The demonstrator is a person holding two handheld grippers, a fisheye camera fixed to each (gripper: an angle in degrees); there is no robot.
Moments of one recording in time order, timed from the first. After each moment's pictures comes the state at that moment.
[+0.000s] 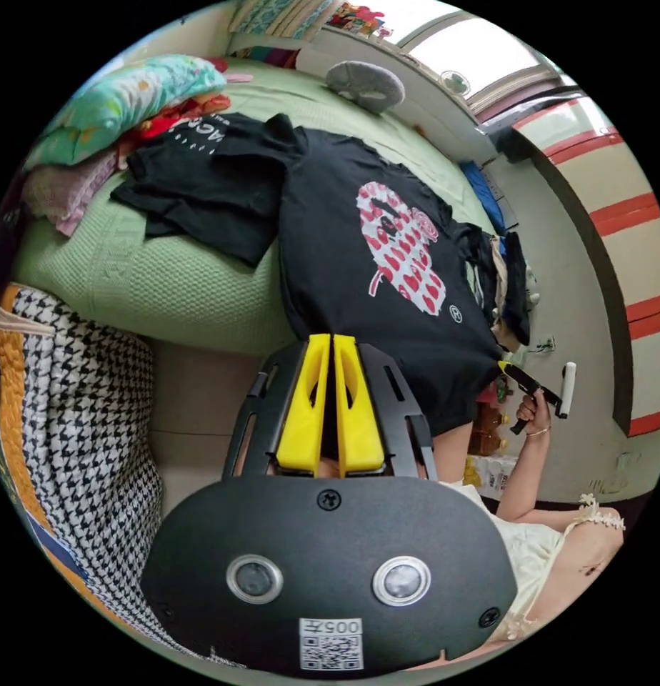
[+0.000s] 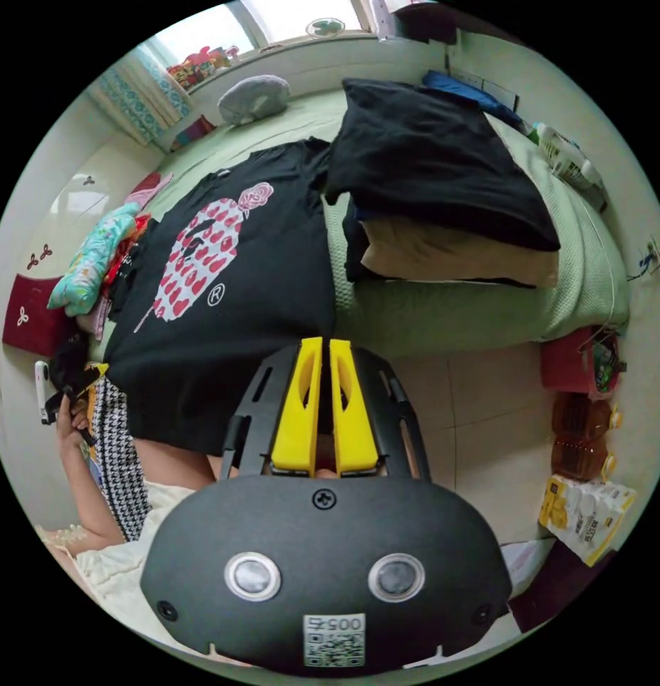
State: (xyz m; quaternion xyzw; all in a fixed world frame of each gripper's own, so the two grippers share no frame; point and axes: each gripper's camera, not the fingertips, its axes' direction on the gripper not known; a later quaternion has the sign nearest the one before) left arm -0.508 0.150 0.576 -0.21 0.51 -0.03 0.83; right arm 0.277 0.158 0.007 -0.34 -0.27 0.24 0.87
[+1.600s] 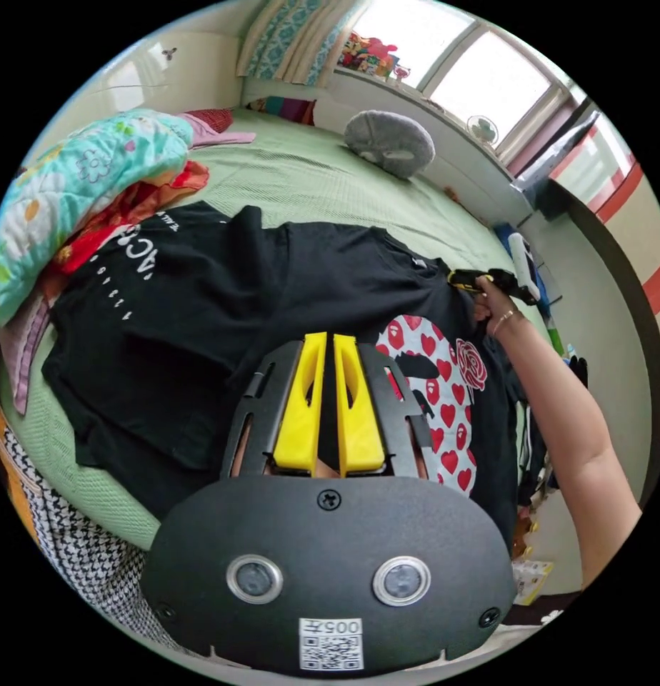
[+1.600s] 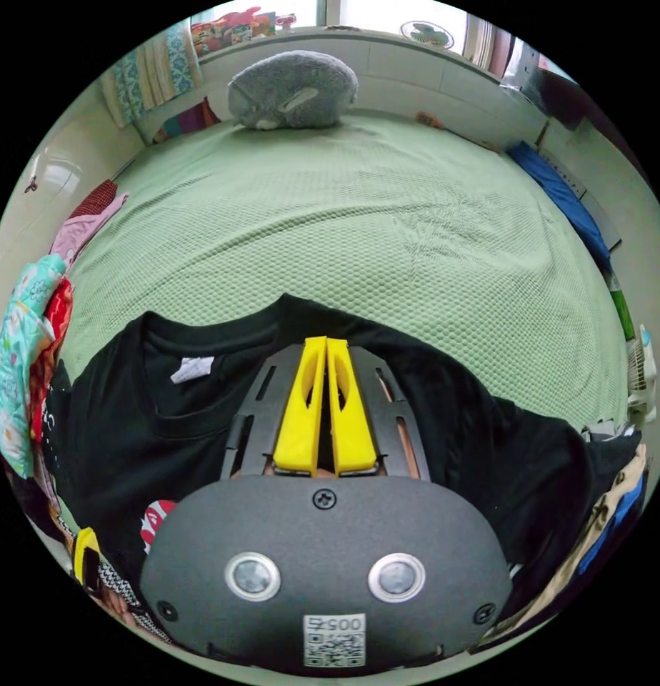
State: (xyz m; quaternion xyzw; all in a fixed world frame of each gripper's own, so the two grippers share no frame) left arm -0.370 -0.112 0.678 -0.09 0.42 -0.12 0.89; right arm -0.013 -0.286 0.530 -0.28 -0.20 0.17 0.92
